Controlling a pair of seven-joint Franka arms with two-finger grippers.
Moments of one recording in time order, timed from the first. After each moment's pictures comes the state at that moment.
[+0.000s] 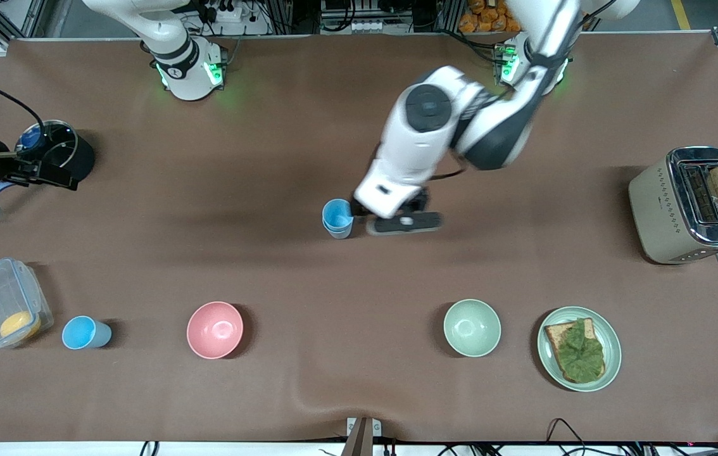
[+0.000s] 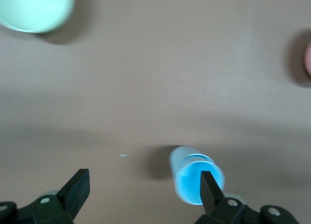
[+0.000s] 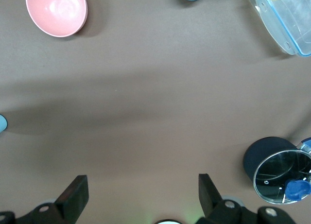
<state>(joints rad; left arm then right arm) -0.63 0.41 -0.03 -1.52 -0.08 2.07 -0.79 0.10 0.09 -0.18 -1.60 0.06 1.51 0.03</state>
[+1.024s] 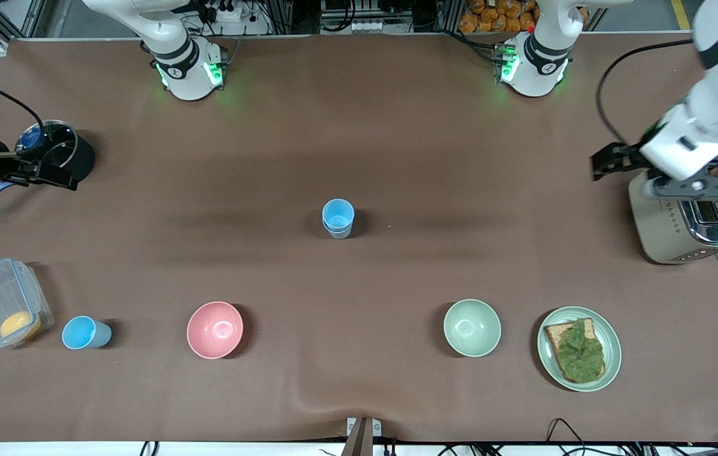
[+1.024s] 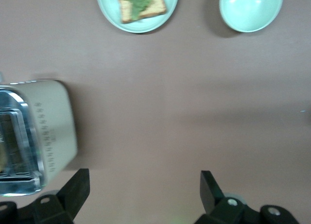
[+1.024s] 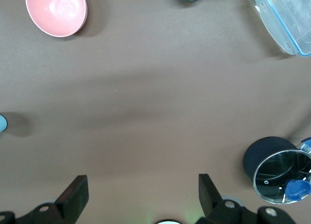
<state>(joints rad) -0.12 -0.02 0.01 -1.71 0.04 1.63 -0.07 0.10 0.09 -0.18 -1.60 0.06 1.51 0.03</state>
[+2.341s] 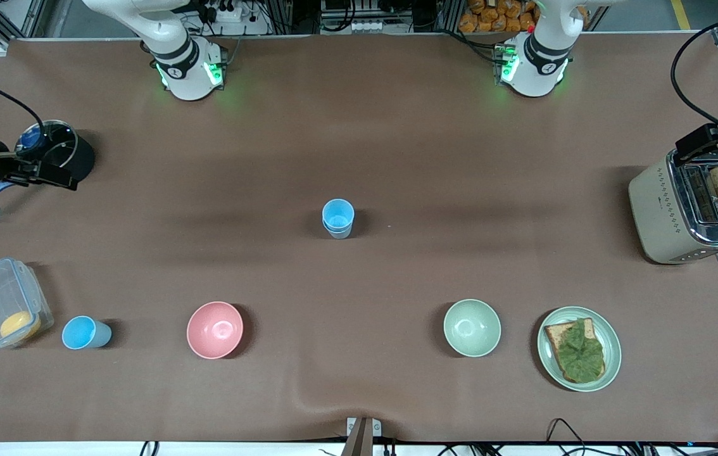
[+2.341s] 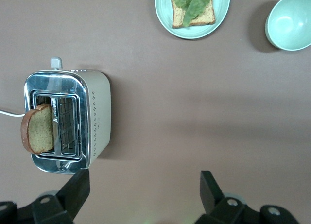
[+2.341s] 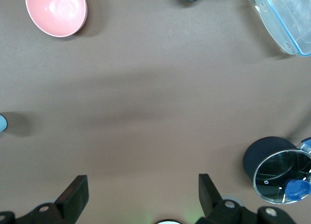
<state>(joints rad) -0.02 -0.03 0.05 -1.62 0.06 1.55 -0.04 0.10 0.09 -0.18 -1.60 0.06 1.51 0.03</state>
